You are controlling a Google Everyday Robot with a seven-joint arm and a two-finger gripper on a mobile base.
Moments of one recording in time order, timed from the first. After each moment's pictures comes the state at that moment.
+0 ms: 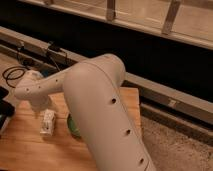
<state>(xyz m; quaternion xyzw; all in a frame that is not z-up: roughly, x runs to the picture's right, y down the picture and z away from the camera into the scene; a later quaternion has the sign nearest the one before) -0.329 0.134 0.795 -0.28 0.12 0.53 0.80</state>
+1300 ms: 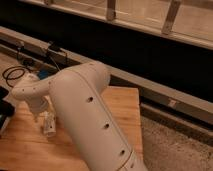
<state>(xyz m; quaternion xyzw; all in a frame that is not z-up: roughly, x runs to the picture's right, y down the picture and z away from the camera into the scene) -0.345 0.157 0.830 -0.29 0.17 0.49 0.80</state>
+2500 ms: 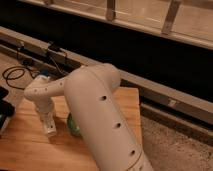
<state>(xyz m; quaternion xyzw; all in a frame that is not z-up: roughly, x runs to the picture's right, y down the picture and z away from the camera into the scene) -0.343 0.155 0.831 -0.33 0.09 0.49 0.80</state>
